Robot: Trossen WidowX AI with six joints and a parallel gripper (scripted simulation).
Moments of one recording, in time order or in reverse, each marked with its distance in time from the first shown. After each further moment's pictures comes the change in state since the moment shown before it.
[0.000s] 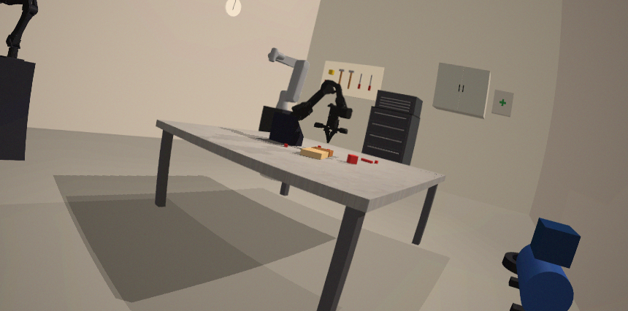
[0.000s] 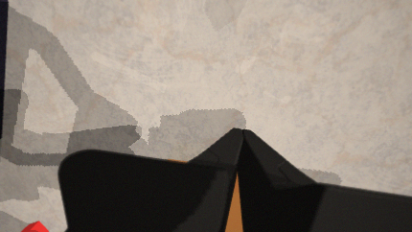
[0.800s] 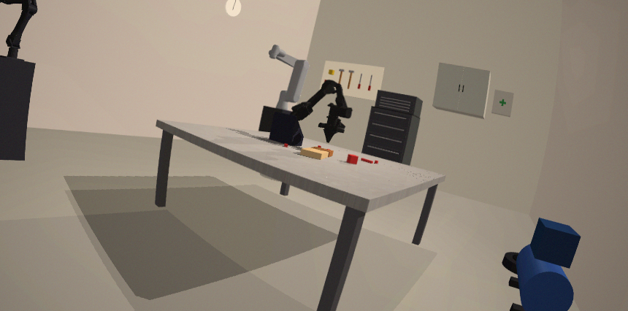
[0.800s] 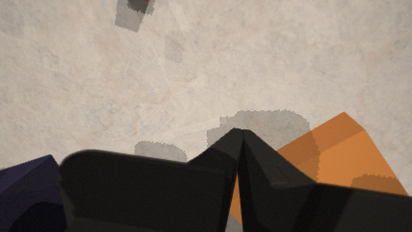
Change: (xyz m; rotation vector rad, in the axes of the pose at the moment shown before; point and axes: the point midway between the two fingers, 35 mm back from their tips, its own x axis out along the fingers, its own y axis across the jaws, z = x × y) arm -0.002 -0.001 -0.007 0.765 0.000 -0.002
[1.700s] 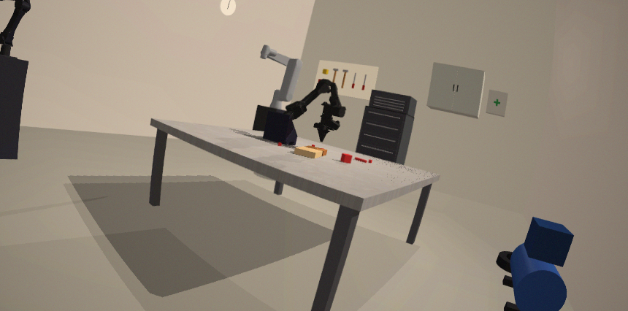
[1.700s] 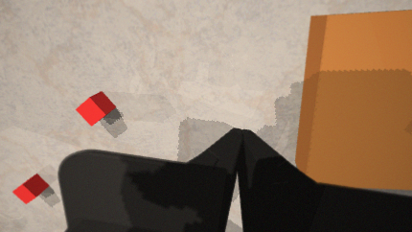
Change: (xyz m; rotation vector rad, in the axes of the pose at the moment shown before) arm 0.000 -0.006 -0.006 0.933 0.001 0.001
